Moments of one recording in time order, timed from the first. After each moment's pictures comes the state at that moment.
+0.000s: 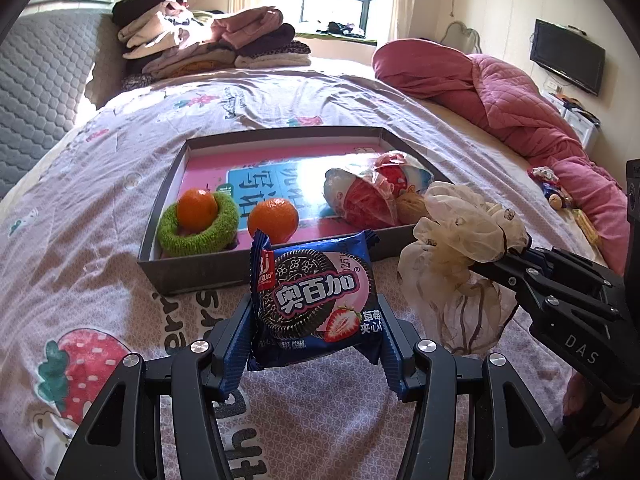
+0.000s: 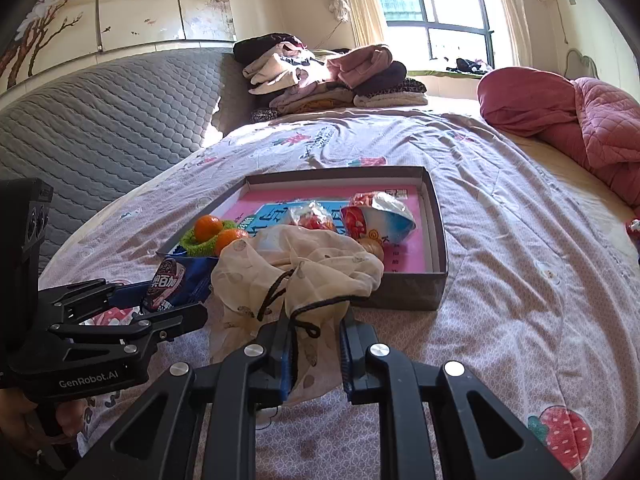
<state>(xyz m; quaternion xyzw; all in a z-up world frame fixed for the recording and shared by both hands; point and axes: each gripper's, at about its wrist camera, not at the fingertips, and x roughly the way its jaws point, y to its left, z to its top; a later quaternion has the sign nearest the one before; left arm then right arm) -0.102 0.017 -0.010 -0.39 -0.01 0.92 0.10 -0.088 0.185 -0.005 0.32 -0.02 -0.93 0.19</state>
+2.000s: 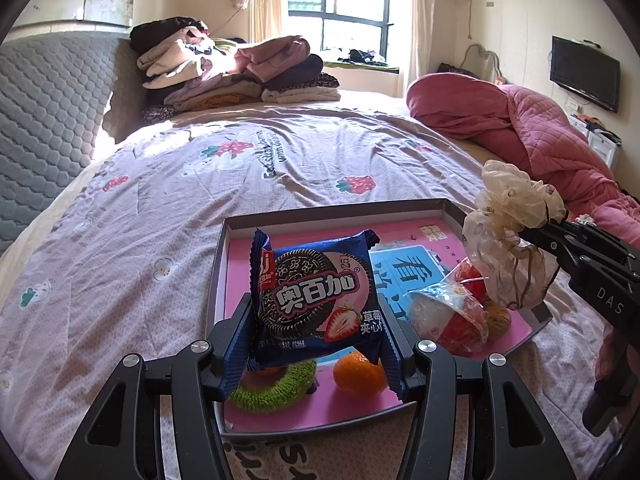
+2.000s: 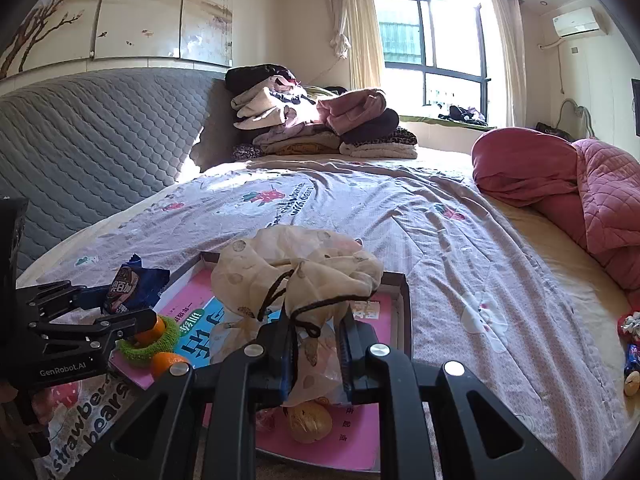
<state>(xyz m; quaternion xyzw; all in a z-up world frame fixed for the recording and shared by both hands) -0.203 -0.024 0.016 -0.34 0.00 0.94 0.06 -0.192 0.178 0.033 0.26 0.02 -0.95 0.15</state>
